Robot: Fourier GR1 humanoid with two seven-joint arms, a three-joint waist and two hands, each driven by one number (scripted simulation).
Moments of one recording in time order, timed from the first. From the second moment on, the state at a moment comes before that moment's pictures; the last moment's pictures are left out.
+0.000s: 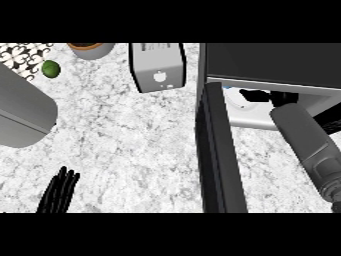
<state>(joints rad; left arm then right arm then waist) 0.47 0.39 -0.41 -1.90 0.22 0.20 -0.51 -0.97 -0.26 -0.17 -0.11 0.43 -0.76 -0.57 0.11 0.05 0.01</state>
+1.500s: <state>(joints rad) 0.40 0.30 -0.52 -1.88 0.13 0.21 -0.47 -0.82 -0.19 -0.35 -0.17 0.24 -0.28 -0.93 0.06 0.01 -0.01</state>
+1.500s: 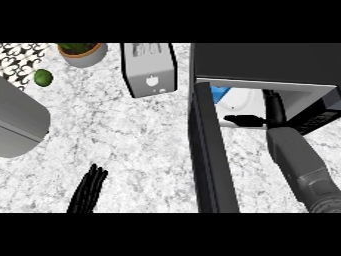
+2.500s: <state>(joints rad) 0.32 0.27 -0.59 -1.84 0.11 0.17 -0.38 -0.45 -0.19 -0.35 -0.29 0.14 0.14 -1.05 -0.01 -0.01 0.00</state>
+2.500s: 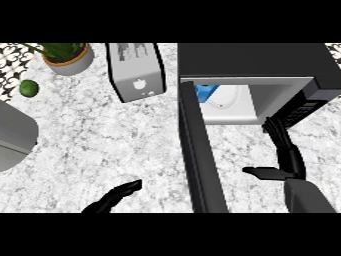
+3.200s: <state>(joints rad) 0.15 0.27 -0.70 -1.67 -0.12 0.15 -0.24 -0.15 -0.25 -0.30 -0.66 0.00 0.29 -0.96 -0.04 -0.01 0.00</state>
